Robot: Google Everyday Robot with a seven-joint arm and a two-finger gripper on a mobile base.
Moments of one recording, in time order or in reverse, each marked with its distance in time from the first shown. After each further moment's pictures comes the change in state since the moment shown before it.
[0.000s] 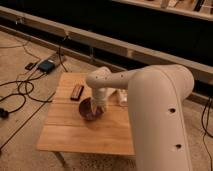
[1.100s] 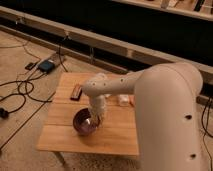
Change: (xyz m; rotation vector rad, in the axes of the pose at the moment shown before) arm 0.074 -0.005 0.000 0.027 0.053 -0.055
